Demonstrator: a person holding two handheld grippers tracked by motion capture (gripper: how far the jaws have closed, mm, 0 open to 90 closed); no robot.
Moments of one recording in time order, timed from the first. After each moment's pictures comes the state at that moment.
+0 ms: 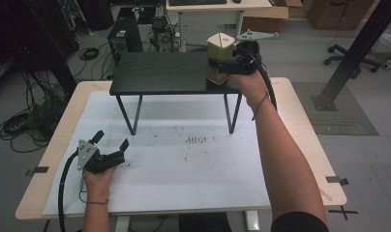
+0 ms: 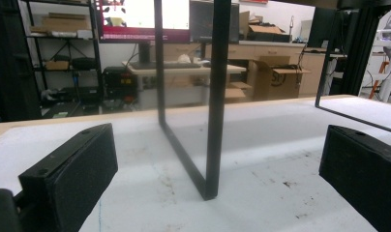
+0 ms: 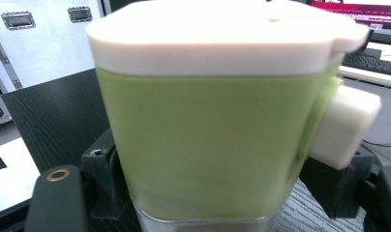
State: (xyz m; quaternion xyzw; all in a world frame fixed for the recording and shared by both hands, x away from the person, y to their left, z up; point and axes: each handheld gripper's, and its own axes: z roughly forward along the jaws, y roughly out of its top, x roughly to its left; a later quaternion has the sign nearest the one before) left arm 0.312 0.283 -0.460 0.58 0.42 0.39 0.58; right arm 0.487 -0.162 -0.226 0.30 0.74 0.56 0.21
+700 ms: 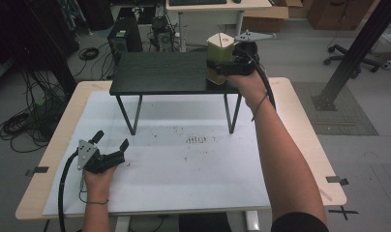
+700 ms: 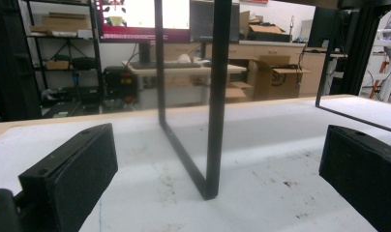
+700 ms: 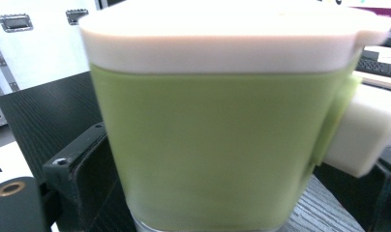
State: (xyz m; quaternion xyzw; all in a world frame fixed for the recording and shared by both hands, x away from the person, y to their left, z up) left arm 0.312 0.283 -0.460 0.58 0.42 0.39 0.58; right arm 0.487 -0.157 -0.228 0.30 0.74 0.56 0.22
